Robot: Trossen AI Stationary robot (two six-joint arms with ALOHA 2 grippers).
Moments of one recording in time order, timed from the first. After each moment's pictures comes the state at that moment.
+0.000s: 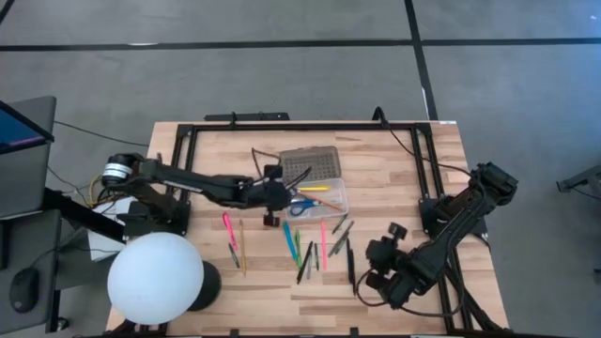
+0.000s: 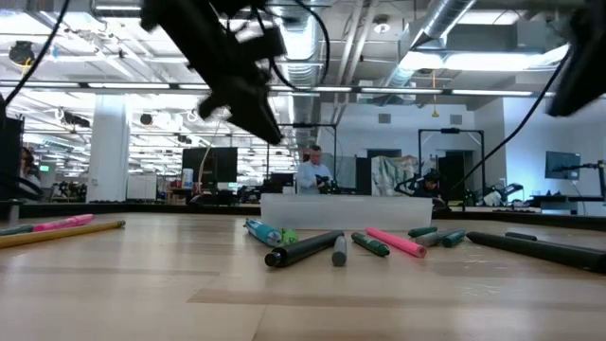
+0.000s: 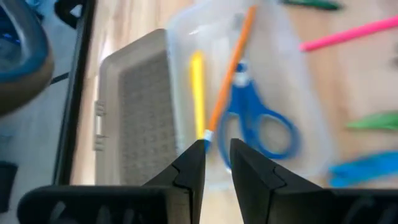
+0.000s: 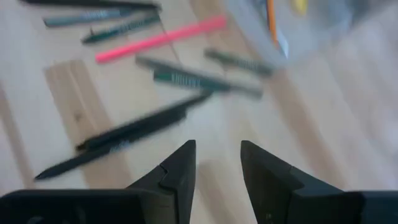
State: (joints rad) left arm -0.05 1.54 0.97 -0.25 -0.37 0.29; right arm 0.83 1.63 1.13 -1.10 0.58 1.19
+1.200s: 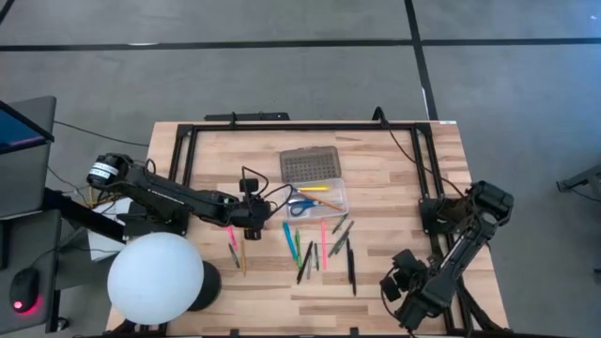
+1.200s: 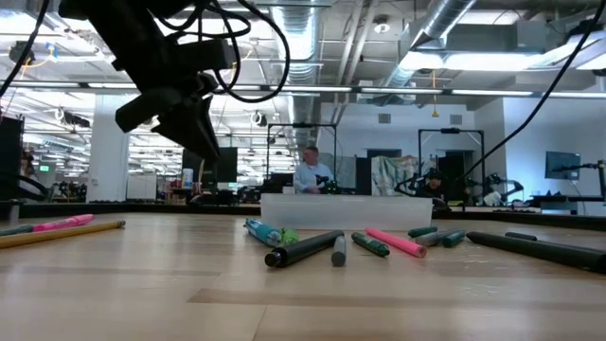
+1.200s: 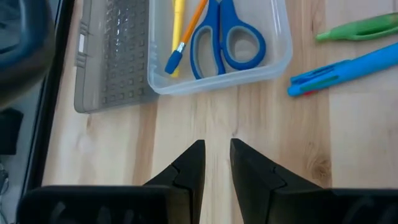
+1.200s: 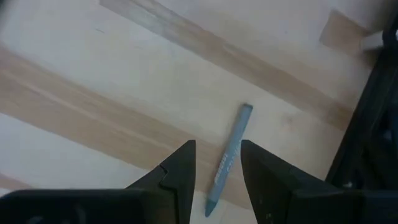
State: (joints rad) left arm -0.22 1.44 0.81 -0.41 -0.54 -0.02; right arm 1.02 1.79 1.13 -1.21 0.11 2.10
